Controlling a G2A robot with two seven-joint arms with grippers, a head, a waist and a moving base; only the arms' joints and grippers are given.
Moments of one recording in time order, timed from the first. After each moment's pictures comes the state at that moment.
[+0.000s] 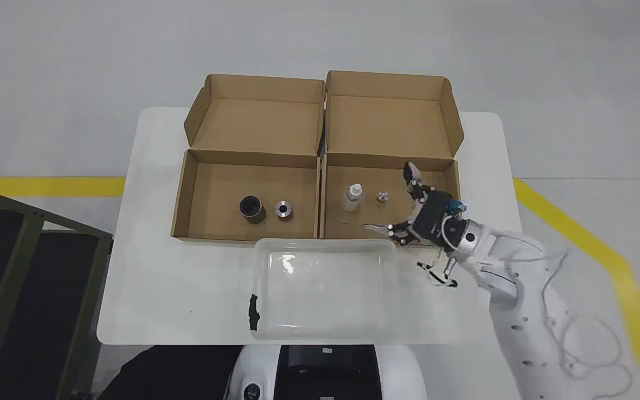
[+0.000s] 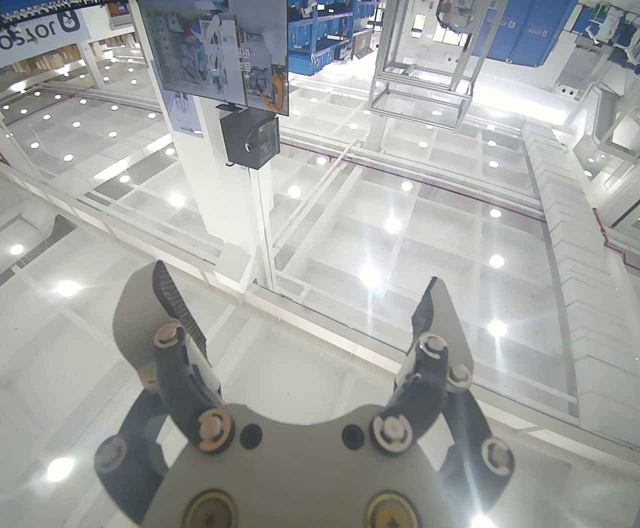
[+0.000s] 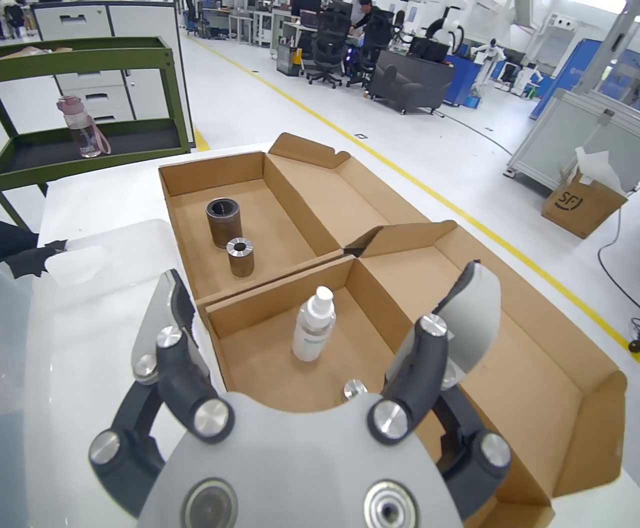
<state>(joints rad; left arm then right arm) -0.42 -0.34 -0.17 -1.17 3.07 0.50 0.07 -1.33 -1.23 1.48 -1.83 -1.38 -0.83 0.01</state>
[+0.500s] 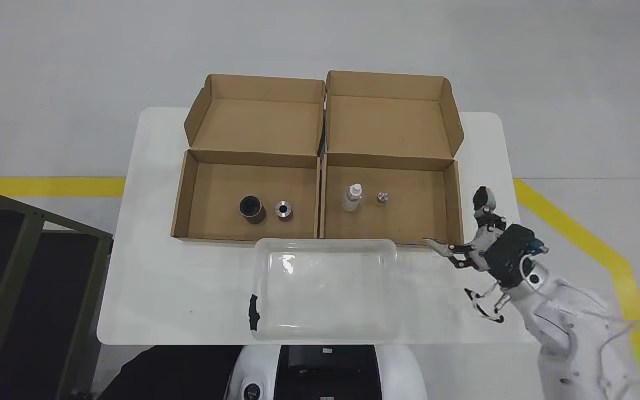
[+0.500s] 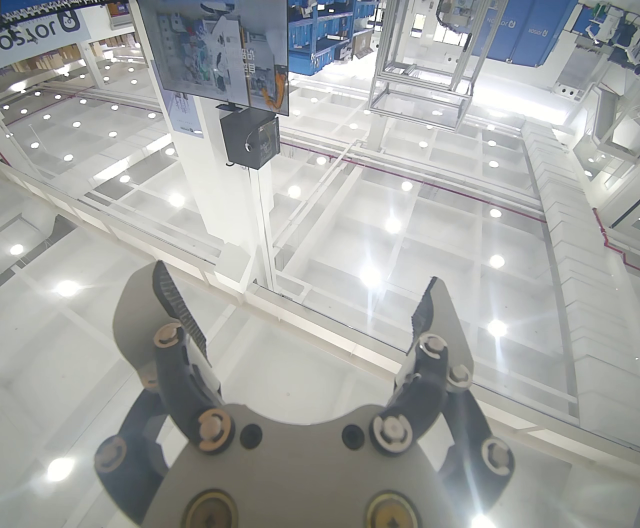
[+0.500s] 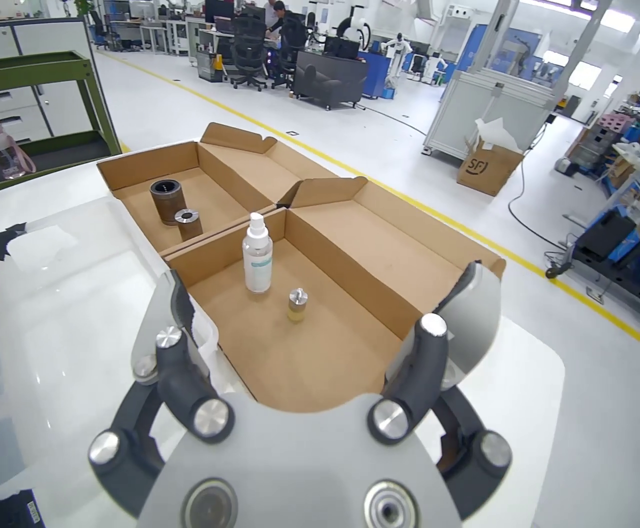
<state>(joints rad) -0.42 -0.34 -0.17 -1.17 3.07 0.50 0.07 -1.65 -1.20 1.77 -1.96 -1.38 -0.76 -0.16</state>
